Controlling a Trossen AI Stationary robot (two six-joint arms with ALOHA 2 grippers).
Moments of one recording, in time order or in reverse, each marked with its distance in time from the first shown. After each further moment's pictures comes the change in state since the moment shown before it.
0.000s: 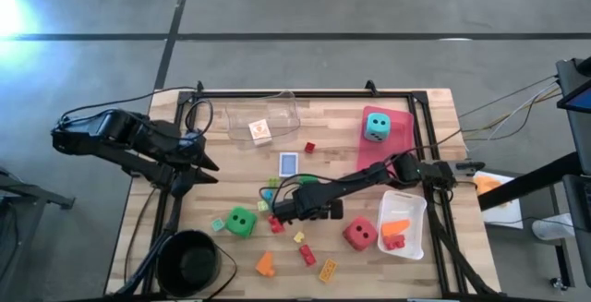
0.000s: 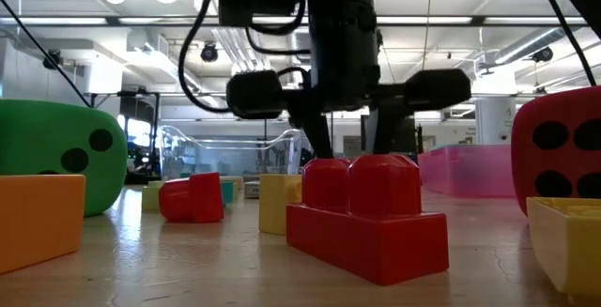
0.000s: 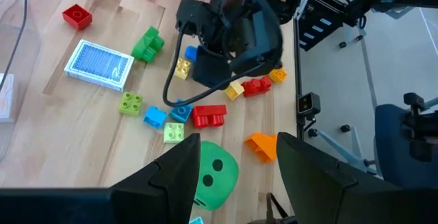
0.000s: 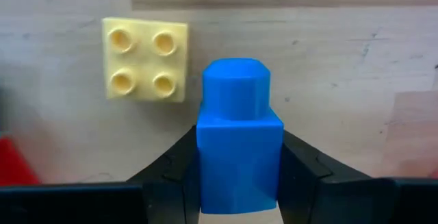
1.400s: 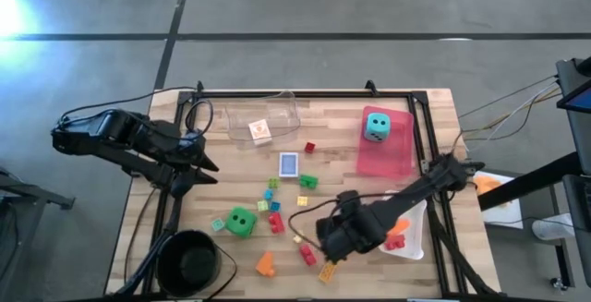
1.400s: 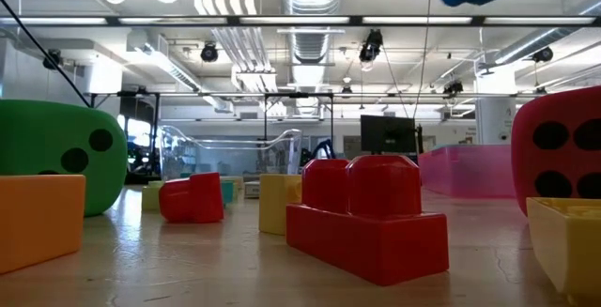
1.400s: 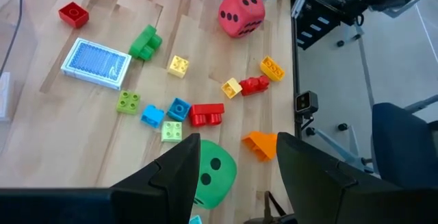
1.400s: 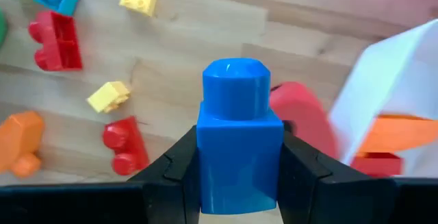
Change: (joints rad) left arm 0.000 0.000 0.000 -0.001 0.010 -0.002; right arm 0.291 -0.354 0.024 -0.364 0.196 0.063
